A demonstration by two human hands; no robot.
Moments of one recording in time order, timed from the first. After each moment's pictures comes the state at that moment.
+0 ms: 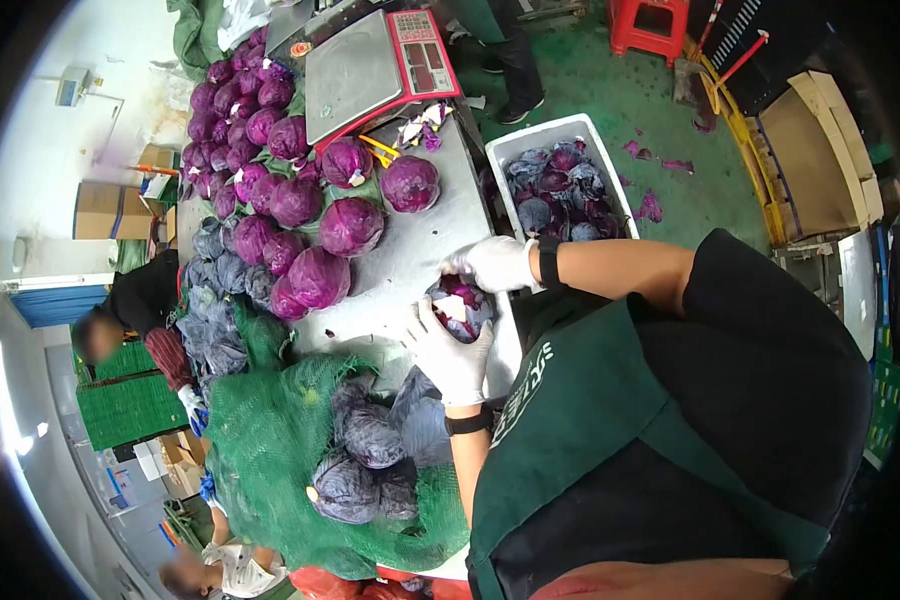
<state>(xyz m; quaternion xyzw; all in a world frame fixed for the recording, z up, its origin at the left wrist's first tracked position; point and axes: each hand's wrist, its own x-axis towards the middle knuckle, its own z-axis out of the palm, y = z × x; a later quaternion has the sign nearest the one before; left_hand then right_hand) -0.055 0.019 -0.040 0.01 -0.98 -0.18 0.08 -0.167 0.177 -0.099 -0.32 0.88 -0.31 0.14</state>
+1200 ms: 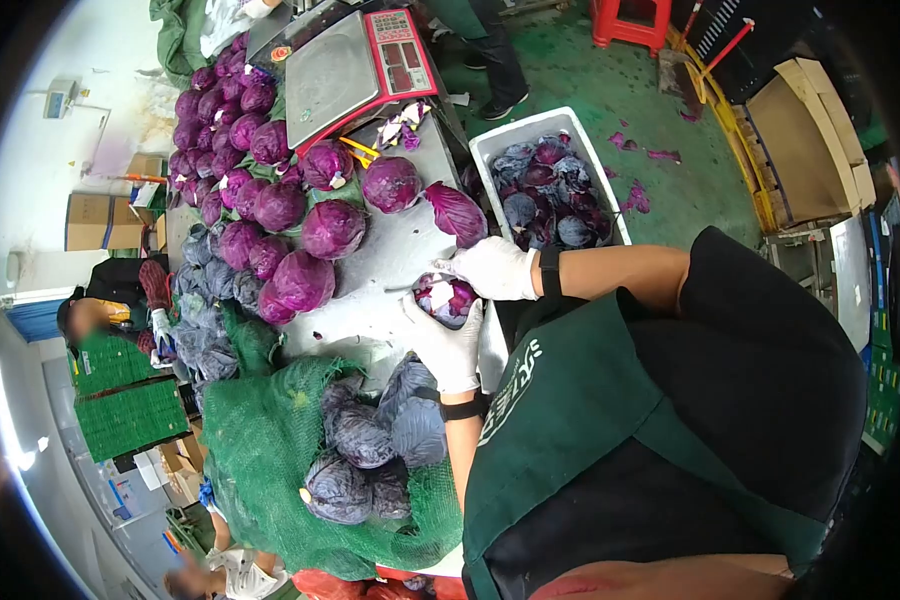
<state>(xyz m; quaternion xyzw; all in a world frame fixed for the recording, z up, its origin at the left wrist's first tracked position) -0.060 0.033 -0.065 0.03 -0.96 -0.27 0.10 -0.141 0.188 -0.083 -0.31 0.91 -0.26 0.09</state>
